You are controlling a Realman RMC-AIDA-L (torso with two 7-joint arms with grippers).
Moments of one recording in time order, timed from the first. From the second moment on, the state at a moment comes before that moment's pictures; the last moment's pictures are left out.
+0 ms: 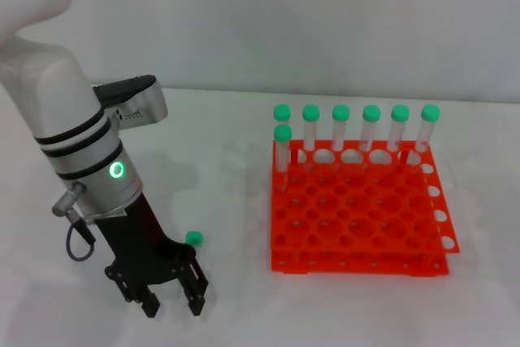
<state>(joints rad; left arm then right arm) -1.09 -1.94 1.02 0.40 2.70 1.64 -3.01 0.52 2.01 -1.93 -0.18 0.63 -1.08 0.11</state>
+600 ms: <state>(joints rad) -1.07 -1.95 1.05 0.40 2.70 1.61 -3.01 0.52 2.01 -1.93 -0.18 0.63 -1.09 0.11</state>
